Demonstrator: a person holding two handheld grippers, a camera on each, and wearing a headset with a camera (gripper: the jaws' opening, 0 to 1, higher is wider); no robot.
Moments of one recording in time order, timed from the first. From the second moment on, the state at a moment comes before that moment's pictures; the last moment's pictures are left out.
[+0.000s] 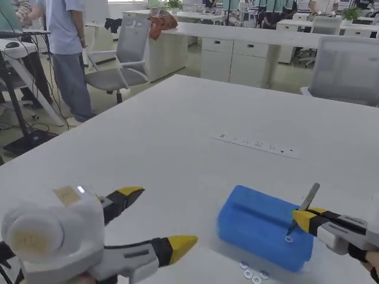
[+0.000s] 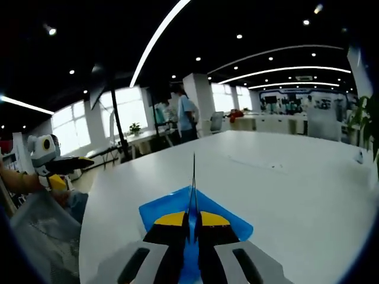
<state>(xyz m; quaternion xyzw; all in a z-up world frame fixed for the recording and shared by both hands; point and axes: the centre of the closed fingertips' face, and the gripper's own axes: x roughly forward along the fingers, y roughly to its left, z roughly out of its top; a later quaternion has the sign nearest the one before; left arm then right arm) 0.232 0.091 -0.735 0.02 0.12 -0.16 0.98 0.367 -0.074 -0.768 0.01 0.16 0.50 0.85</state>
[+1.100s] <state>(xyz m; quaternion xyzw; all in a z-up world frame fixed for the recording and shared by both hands) 0.227 0.075 -0.728 -0.02 0.10 -0.21 0.97 0.319 -0.054 -0.819 0.02 0.20 0.45 0.87</state>
